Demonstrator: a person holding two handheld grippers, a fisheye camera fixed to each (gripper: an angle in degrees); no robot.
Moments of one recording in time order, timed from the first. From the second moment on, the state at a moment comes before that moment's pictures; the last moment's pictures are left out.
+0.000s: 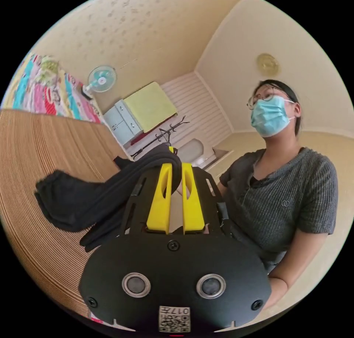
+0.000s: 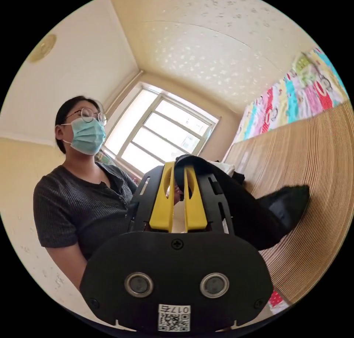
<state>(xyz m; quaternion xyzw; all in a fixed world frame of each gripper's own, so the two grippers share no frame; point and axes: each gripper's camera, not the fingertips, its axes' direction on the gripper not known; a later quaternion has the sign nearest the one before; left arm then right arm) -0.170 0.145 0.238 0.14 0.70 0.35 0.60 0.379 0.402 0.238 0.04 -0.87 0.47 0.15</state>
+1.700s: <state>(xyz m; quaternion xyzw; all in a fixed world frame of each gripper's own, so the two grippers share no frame) -0.065 0.002 0.734 -0.24 0.50 0.14 0.82 0.053 0.287 0.200 -0.44 -0.78 0.40 0.19</state>
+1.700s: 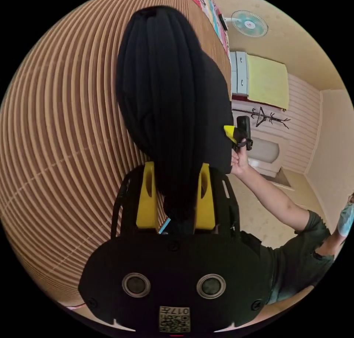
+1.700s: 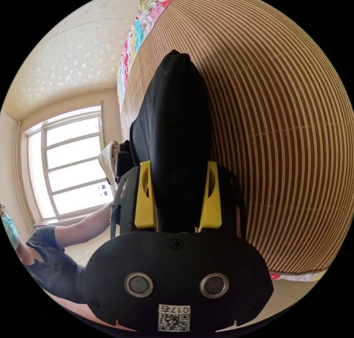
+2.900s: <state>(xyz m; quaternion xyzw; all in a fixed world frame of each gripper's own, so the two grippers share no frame) 0.545 0.070 0.588 -0.37 0.34 0.35 0.79 0.436 0.565 0.404 -0.67 -0.47 0.23 0.53</state>
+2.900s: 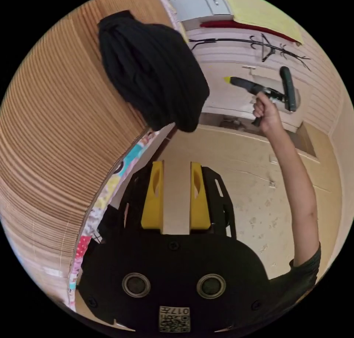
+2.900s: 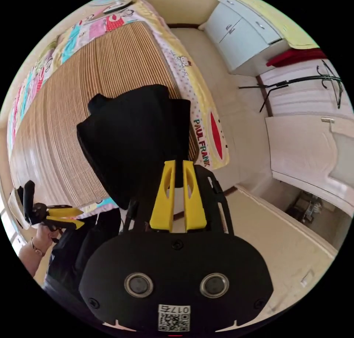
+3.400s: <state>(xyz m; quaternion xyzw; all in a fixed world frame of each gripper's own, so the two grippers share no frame) -0.038 0.090 0.533 -0.31 0.25 -0.18 0.90 0.257 0.461 0.328 -0.74 -0.47 0.07 0.47</state>
